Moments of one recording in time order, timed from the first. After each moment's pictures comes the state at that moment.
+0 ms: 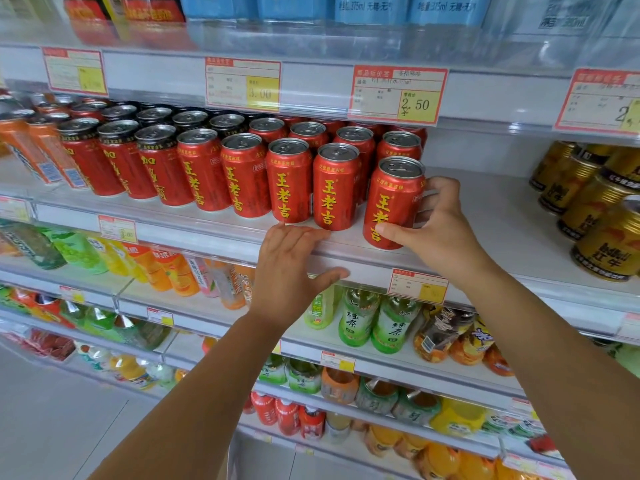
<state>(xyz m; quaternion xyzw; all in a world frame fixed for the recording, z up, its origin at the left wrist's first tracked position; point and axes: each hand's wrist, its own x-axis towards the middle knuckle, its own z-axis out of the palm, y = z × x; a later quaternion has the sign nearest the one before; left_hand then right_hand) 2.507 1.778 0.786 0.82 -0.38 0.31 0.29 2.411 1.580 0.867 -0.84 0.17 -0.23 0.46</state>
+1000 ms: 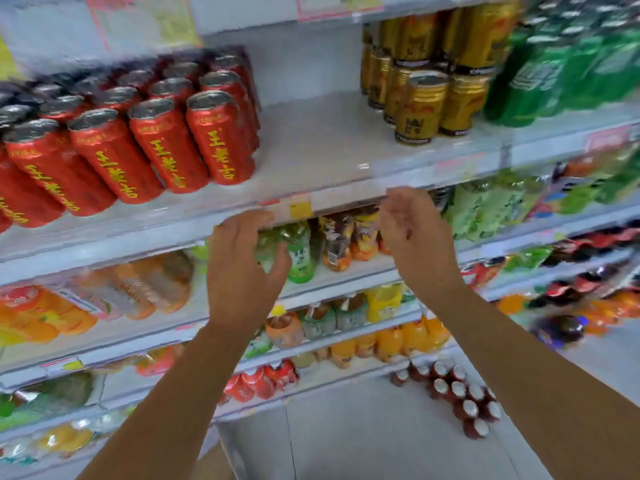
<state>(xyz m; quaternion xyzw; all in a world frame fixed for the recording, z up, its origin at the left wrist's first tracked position) 2.400 1.751 0.785 0.76 -0.47 0.20 0.39 2.231 1.595 0.798 -0.75 0.31 -0.41 0.41</state>
